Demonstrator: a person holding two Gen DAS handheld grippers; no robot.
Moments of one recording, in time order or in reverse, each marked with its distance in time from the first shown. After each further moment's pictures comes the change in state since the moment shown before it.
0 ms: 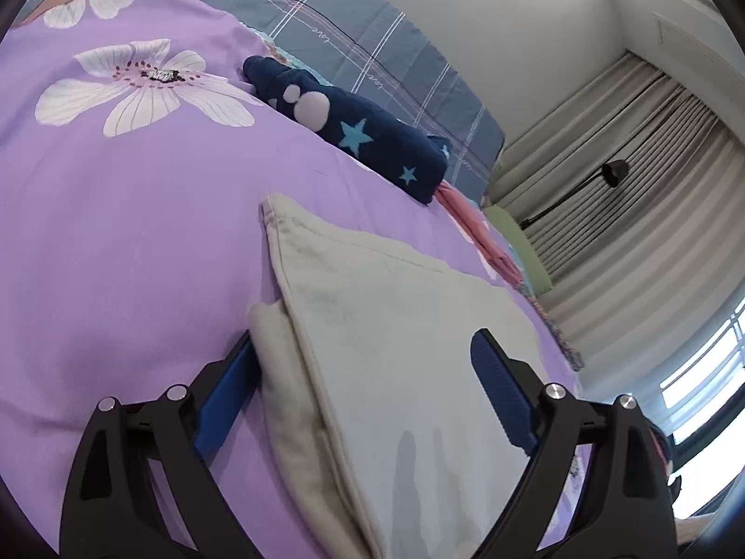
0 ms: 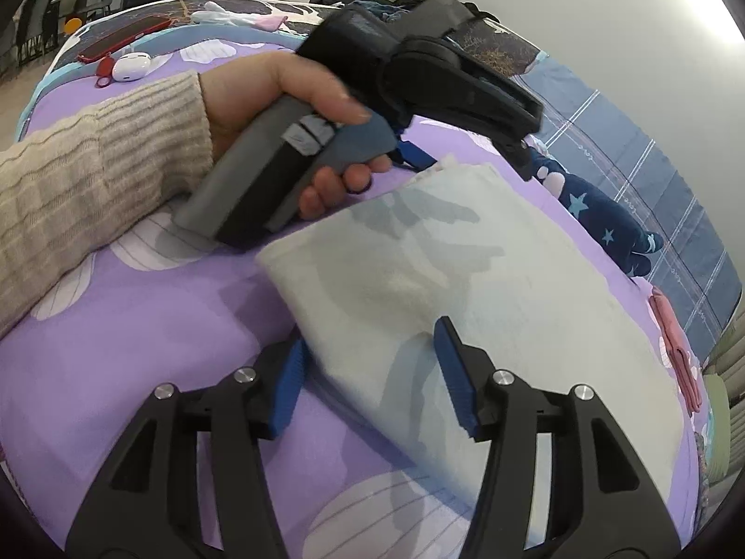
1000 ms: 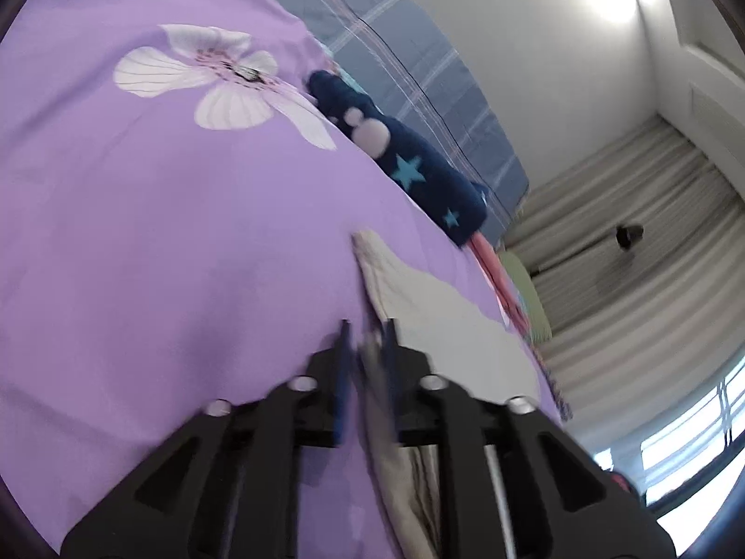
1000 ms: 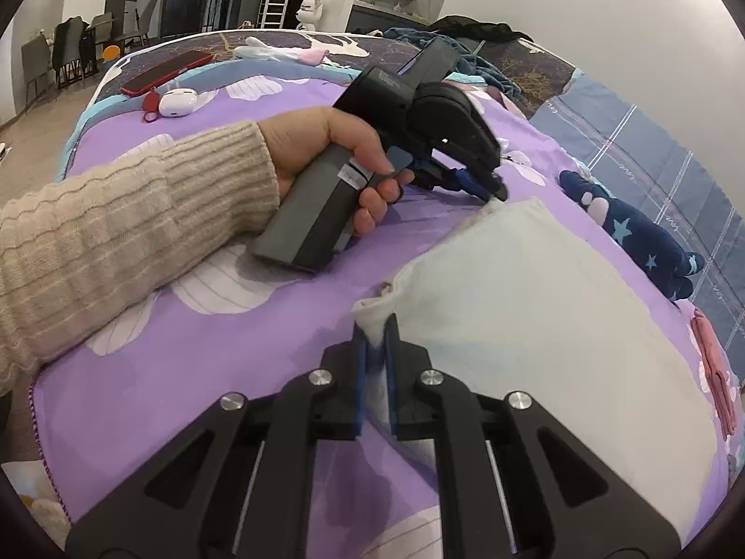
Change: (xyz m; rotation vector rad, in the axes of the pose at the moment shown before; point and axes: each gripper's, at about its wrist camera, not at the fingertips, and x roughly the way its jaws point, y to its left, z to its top) left arm -0.029 0.040 0.000 -0.162 -0.063 -0.018; right arm -0.013 0.004 0.010 -0.001 -0.085 0.172
